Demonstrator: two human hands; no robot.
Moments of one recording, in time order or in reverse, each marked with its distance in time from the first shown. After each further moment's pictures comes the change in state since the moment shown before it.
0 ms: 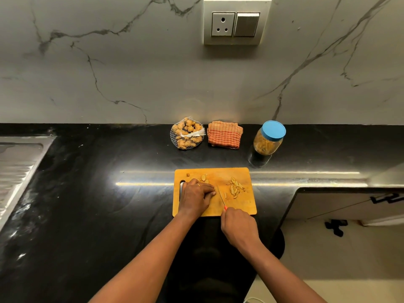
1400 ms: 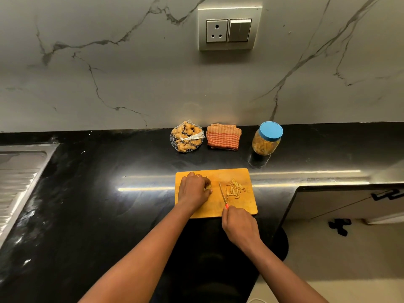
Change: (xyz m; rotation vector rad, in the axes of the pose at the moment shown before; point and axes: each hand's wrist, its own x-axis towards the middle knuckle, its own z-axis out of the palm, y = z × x) left_hand 0.030 0.004 -0.023 0.245 -0.201 -0.026; right_hand 0.000 -0.002 0.003 0.172 0.055 0.051
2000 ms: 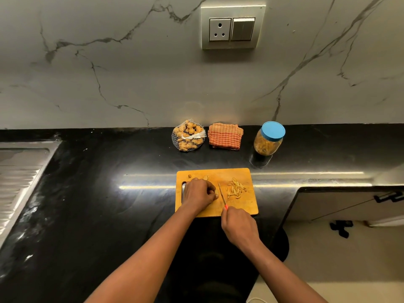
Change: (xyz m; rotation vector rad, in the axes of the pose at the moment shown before) left_hand -0.007 0.008 0.010 -0.229 -0.061 -0.098; right_hand 0.001 0.000 0.003 0.003 -0.009 -0.015
